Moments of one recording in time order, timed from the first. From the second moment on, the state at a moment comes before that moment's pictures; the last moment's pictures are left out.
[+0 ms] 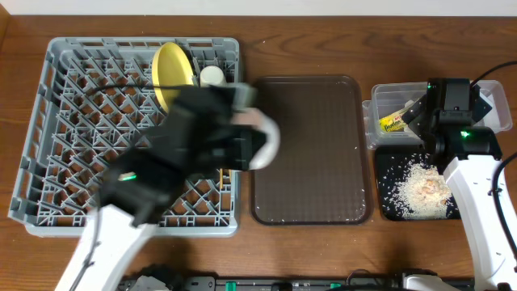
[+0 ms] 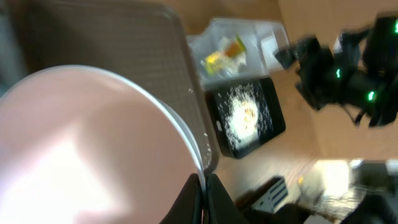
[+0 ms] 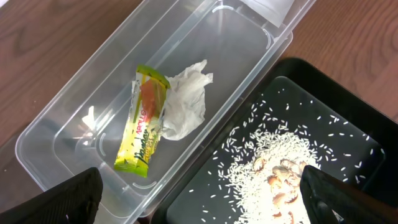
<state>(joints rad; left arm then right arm) -0.41 1.14 1.31 -0.92 0.48 -0.52 -0.01 1.35 1.10 -0.77 0.42 0.75</state>
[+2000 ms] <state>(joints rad) 0.50 1.64 0.89 -0.96 1.30 0.01 -0.01 1.35 1.10 -0.77 0.42 0.75</state>
